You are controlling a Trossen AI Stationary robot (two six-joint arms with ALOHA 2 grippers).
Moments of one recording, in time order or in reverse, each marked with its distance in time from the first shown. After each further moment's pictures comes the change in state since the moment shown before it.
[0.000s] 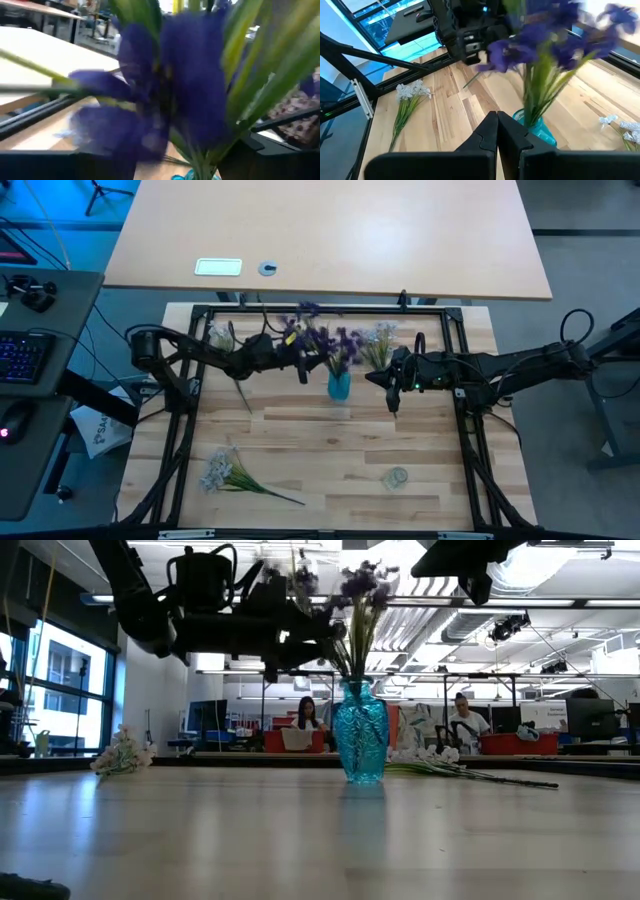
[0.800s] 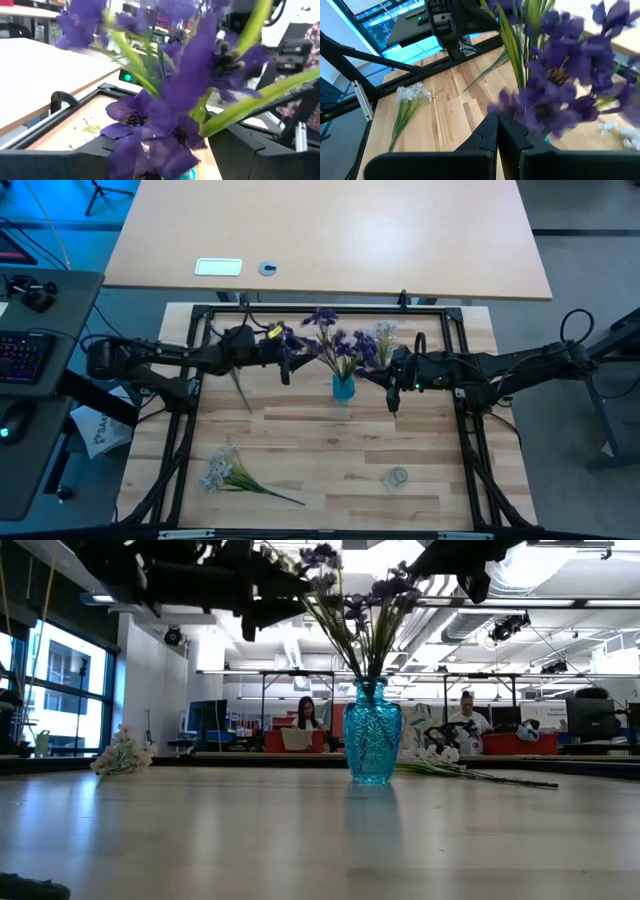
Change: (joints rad) left arm -0.029 -0.362 0.000 -0.416 0.029 0.090; right arm 0.000 0.000 0.000 0.022 0.004 -0.025
